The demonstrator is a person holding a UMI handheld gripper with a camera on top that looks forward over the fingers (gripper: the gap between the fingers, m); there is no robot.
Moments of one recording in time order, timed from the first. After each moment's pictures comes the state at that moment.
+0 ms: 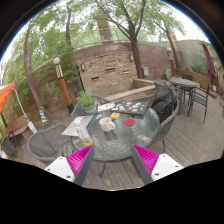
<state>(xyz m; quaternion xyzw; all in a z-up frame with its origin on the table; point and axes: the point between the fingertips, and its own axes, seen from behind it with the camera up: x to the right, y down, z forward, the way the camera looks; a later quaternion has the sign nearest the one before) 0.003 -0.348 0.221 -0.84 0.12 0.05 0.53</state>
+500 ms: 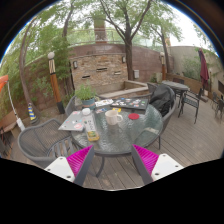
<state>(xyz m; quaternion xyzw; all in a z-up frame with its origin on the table) -0.127 -0.332 0.185 -0.84 0.15 -0.04 0.52</state>
